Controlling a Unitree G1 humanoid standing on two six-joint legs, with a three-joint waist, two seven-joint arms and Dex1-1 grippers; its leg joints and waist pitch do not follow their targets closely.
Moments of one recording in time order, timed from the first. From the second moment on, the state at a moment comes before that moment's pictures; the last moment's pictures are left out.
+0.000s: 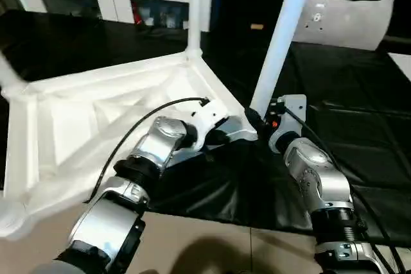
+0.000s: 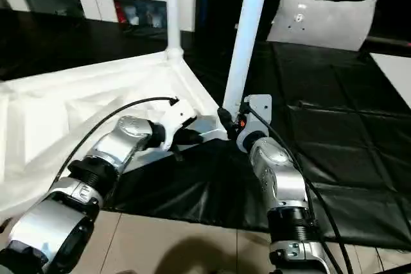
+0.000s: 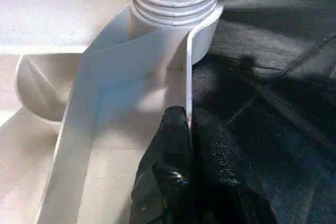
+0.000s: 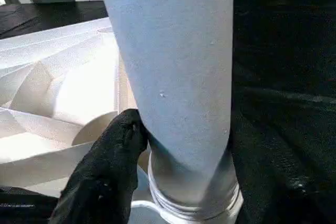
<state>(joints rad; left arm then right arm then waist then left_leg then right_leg) -0.83 0.09 -0.24 0.84 0.13 0.26 -0.82 -0.43 -0.04 -0.10 0.29 0.16 0.34 0.29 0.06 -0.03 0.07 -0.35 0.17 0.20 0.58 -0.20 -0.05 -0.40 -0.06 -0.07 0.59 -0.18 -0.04</state>
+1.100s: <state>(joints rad) -0.76 0.37 -0.39 0.79 0.09 -0.20 -1.48 -0.36 -0.54 0.16 0.23 0.31 0.25 1.35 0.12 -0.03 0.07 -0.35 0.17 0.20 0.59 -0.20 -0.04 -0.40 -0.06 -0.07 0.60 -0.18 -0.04</state>
